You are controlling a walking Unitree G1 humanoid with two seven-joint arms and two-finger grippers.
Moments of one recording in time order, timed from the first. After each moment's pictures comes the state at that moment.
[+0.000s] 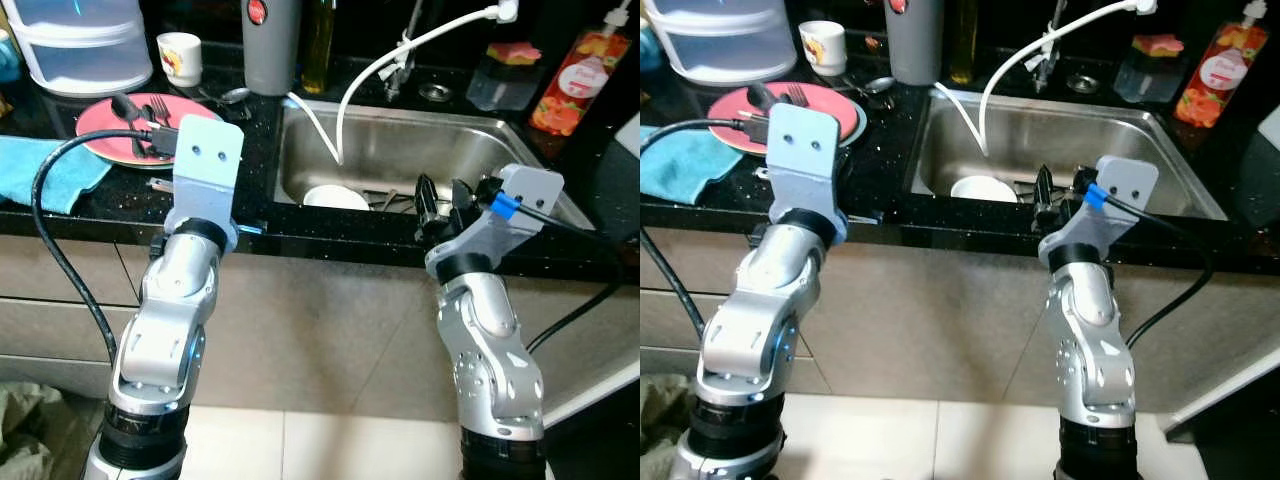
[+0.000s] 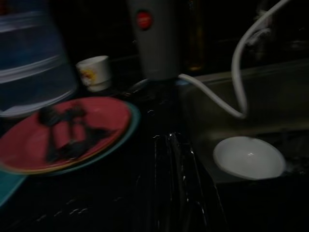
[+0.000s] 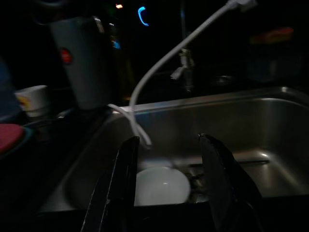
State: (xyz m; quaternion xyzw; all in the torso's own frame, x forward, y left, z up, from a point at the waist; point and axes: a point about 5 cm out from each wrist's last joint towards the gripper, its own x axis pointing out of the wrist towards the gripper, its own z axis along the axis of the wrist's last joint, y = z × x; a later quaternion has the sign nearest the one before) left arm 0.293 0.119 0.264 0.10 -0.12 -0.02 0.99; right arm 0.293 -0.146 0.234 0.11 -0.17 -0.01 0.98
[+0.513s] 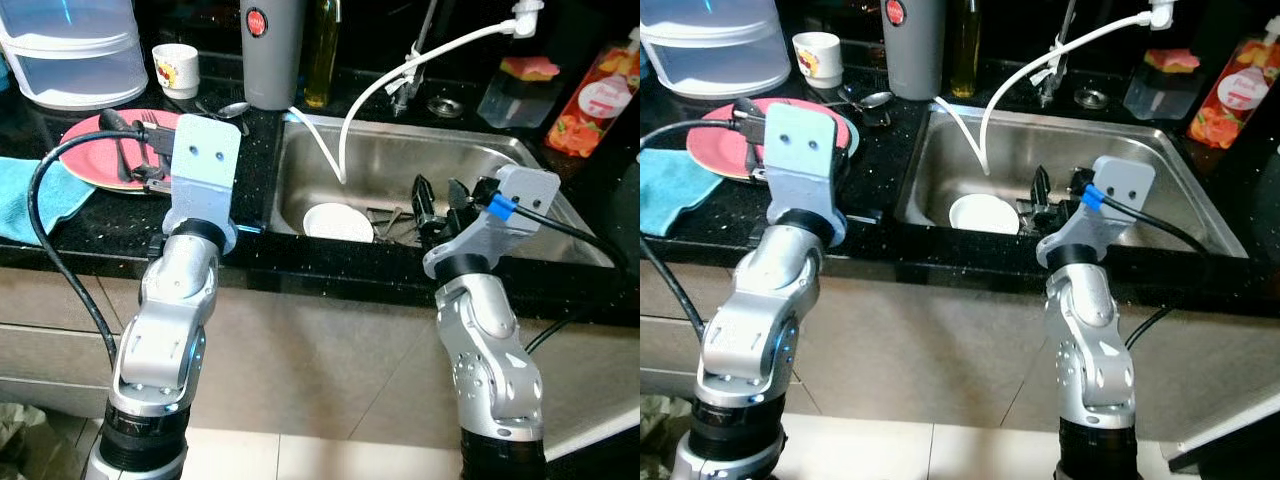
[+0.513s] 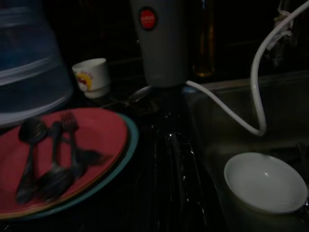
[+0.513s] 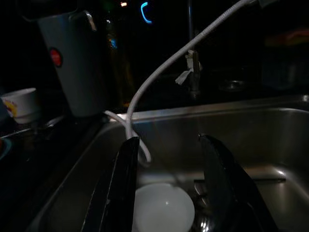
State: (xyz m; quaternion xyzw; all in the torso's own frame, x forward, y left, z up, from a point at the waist) left arm 0.293 0.121 0.264 0.10 -0.12 -0.01 0.99; right arm 0.293 -0.144 0.235 0.11 -0.17 0.00 0.98
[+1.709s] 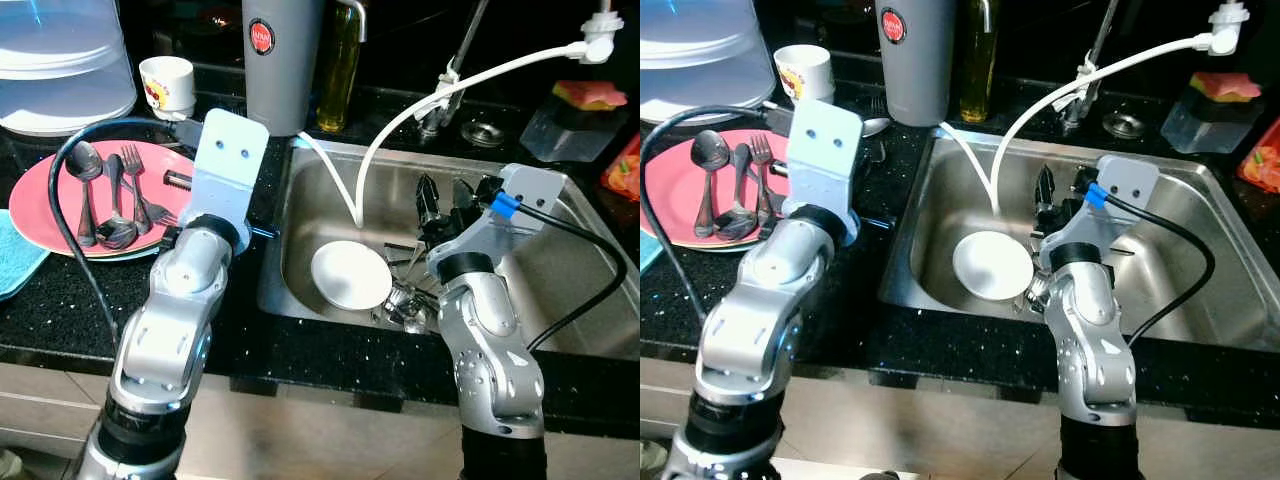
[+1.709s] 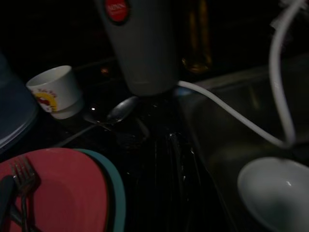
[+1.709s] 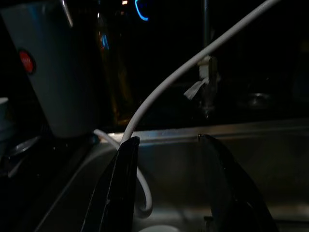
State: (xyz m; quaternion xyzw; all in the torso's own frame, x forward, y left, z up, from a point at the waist) left arm 0.292 0.111 0.276 0.16 -0.07 -0.07 0.98; right arm 0.295 -0.144 0.239 0.11 -0.18 0.00 0.98
